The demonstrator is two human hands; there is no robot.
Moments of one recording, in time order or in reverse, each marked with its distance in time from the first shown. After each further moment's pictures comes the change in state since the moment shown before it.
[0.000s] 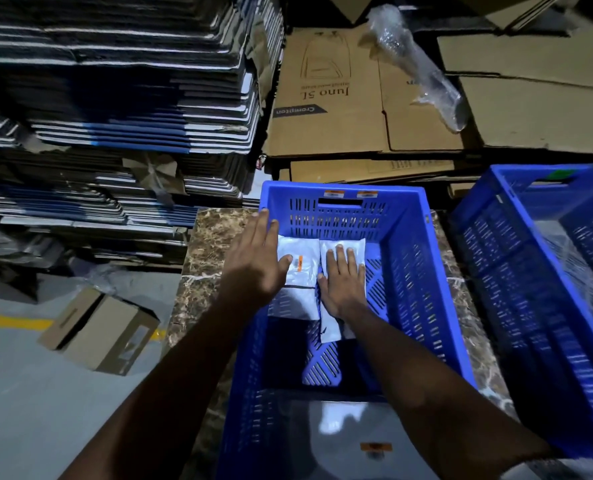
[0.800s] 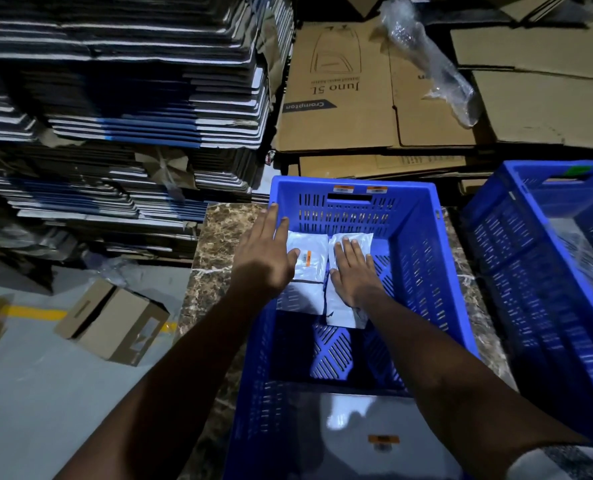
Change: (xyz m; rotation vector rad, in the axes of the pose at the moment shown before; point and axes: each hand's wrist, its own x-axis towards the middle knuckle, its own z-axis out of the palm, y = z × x) left_hand 0.001 0.003 -0.002 -0.017 -0.044 -0.035; right_hand 0.010 0.016 -0.017 -0.104 -0.141 -0.131
